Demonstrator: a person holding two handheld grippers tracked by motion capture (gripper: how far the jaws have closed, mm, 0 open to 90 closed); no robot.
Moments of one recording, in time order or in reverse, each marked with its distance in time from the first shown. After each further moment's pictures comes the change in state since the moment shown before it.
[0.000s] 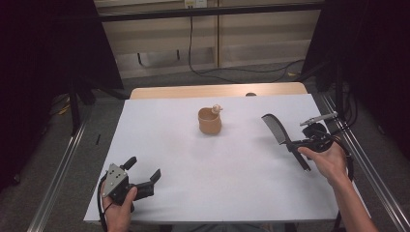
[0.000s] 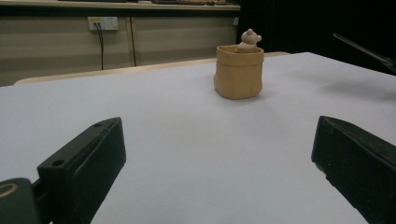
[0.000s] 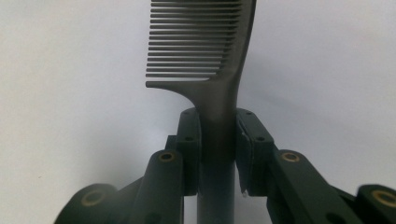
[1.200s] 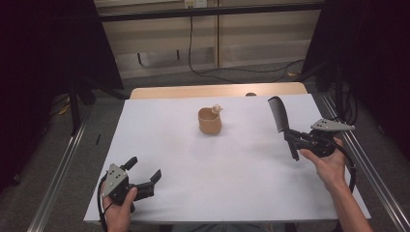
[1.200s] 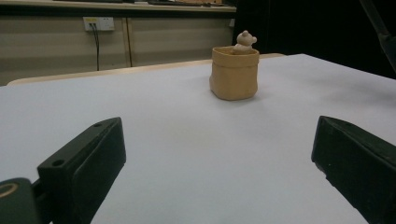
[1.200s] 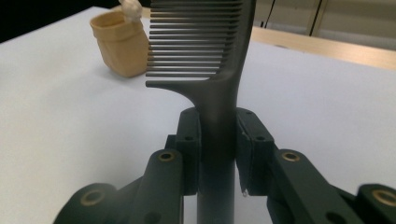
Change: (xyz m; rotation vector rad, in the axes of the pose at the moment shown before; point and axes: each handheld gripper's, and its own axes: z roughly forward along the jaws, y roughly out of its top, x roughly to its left) left arm -0.001 0.000 0.000 -0.001 -0.019 -0.001; right arm 0.007 -0.017 -0.004 -0.482 0.015 -0.059
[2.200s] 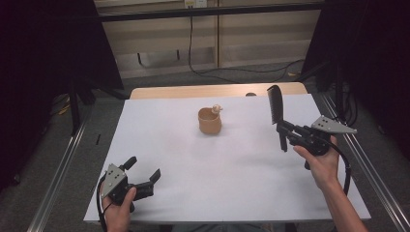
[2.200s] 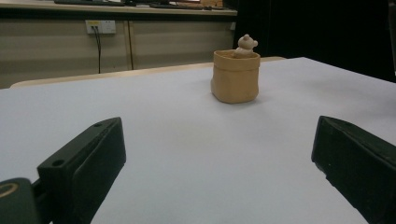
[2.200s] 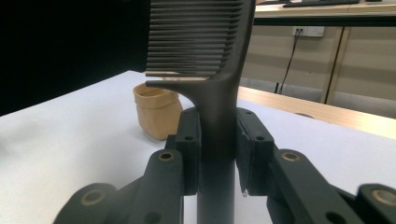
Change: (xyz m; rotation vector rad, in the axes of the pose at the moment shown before) left arm 0.001 0.001 -0.001 -0.017 0.006 -0.007; right arm 0.021 0.015 0.002 -0.245 0.079 -0.021
